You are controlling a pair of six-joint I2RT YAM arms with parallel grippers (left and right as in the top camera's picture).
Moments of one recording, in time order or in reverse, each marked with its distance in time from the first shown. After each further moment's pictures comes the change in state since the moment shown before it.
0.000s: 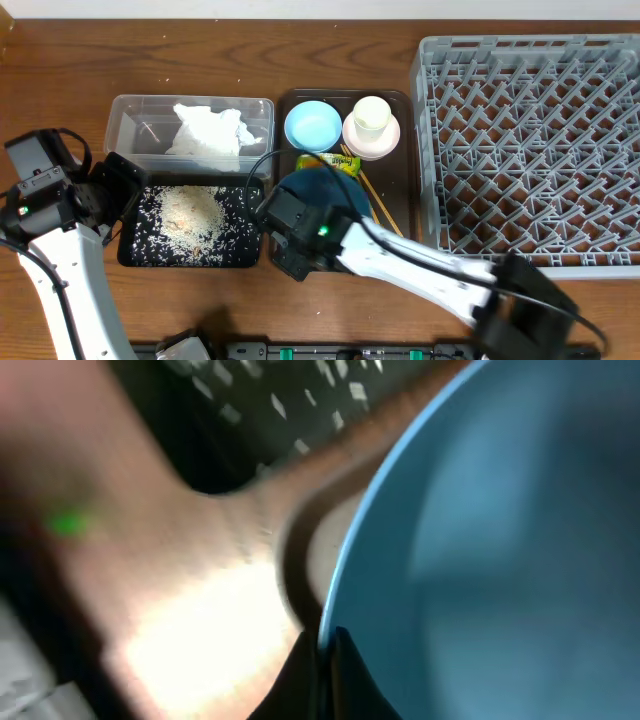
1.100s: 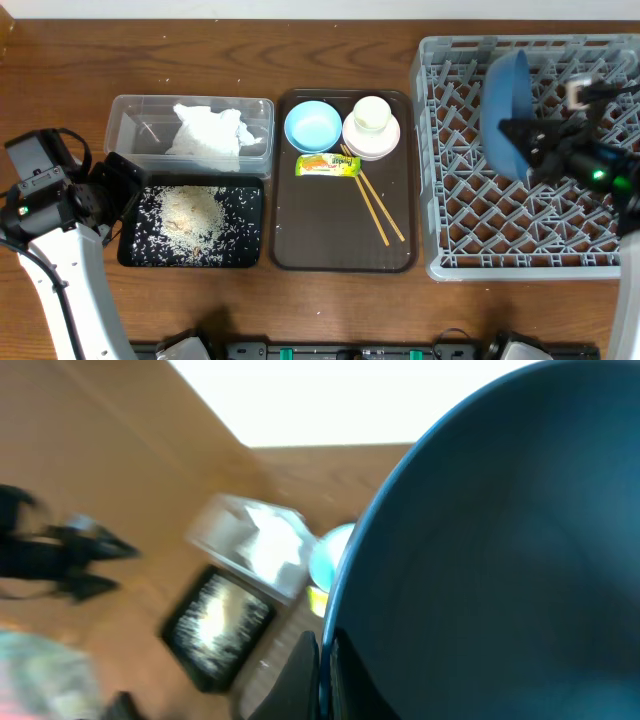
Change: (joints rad) left arm 0.000 0.000 0.000 0.000 0.000 0.000; right arm -1.442 -0.504 0.001 -0.134 -1.065 -0.268
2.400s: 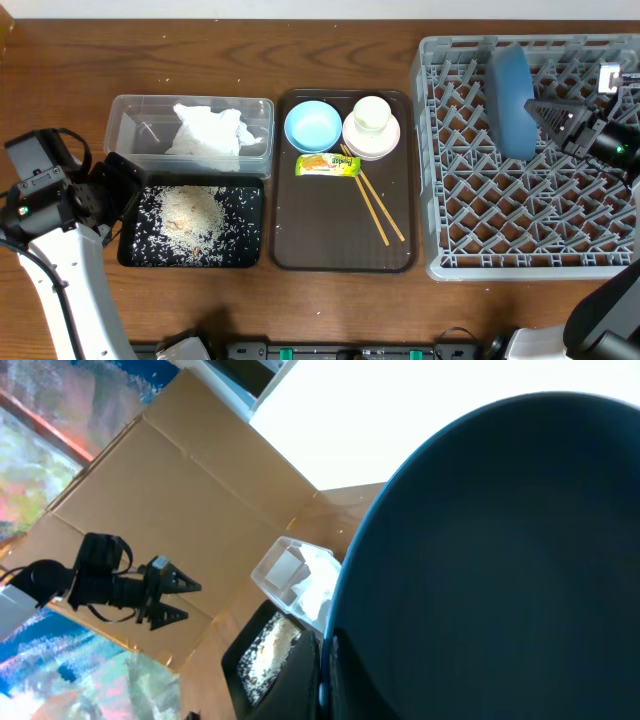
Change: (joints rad) left arm 0.000 0.000 0.000 0.000 0.000 0.000; right arm -0.123 0.370 -0.009 0.204 -0.311 -0.040
